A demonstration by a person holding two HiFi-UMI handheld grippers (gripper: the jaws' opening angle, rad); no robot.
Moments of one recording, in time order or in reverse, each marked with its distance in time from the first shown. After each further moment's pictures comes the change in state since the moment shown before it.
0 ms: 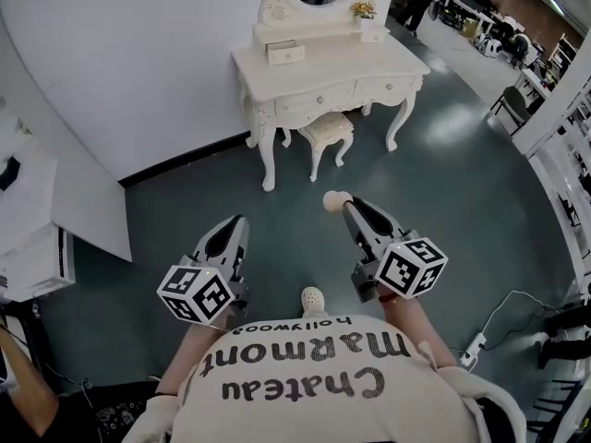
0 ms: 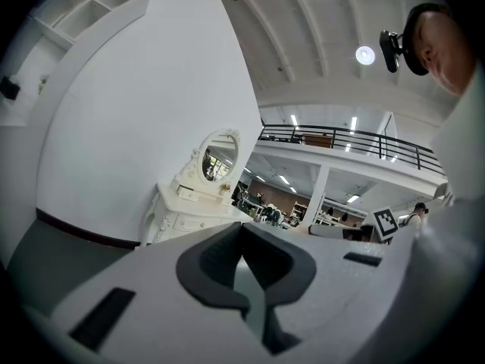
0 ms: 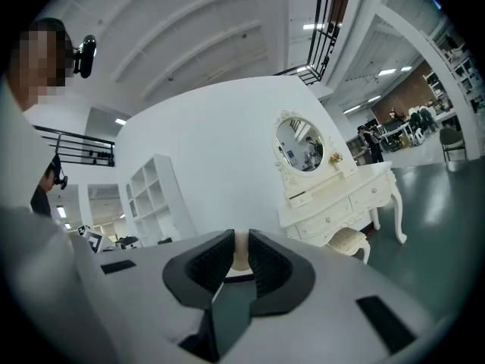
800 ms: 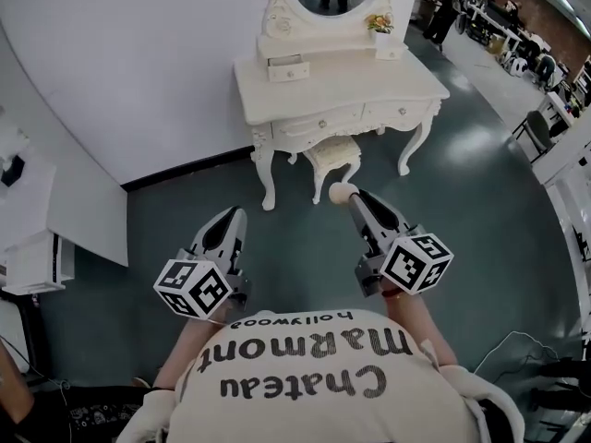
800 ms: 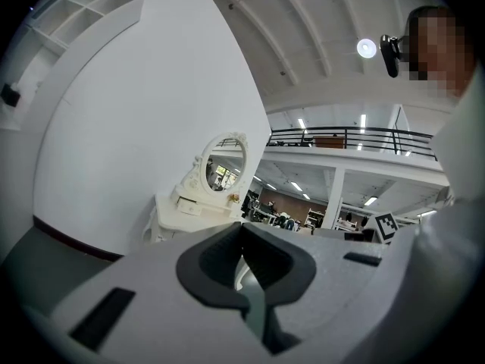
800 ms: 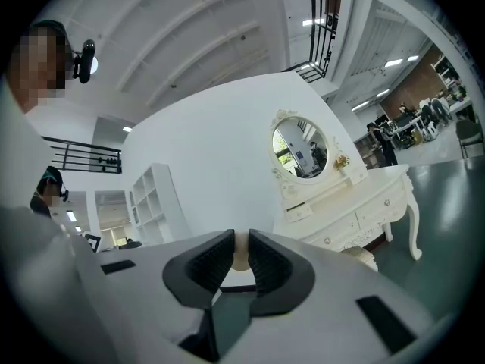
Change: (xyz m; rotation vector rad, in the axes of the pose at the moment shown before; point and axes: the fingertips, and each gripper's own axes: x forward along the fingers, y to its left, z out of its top) left arm 0.152 0.003 0.033 0.019 -0.081 0.090; right arm 0.077 -0.137 0.079 0.004 -0.018 0.092
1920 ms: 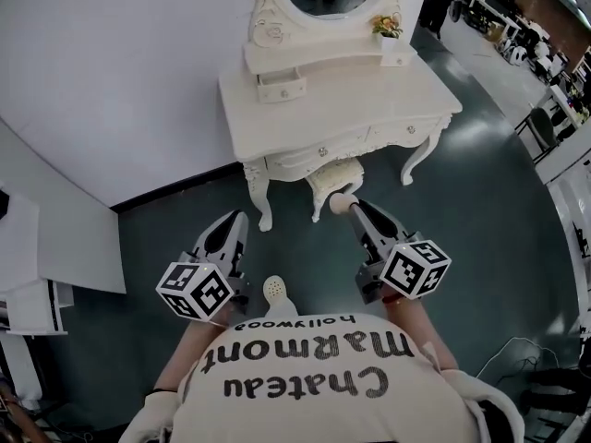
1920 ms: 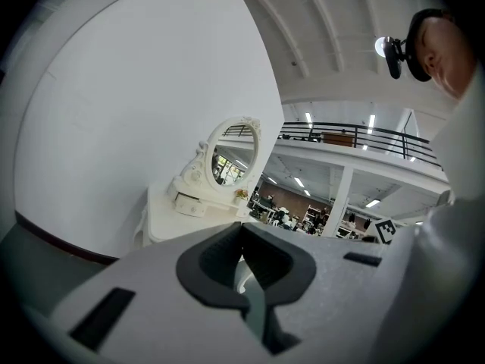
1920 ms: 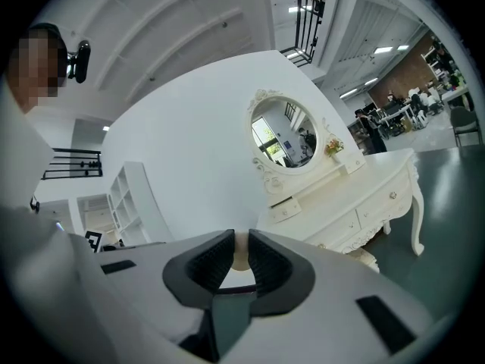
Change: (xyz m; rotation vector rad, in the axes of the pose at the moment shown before) left arm 0.166 0.094 0.025 -0.057 0.069 -0.002; right arm 0.142 -0.114 0.018 0.072 0.076 -0.064
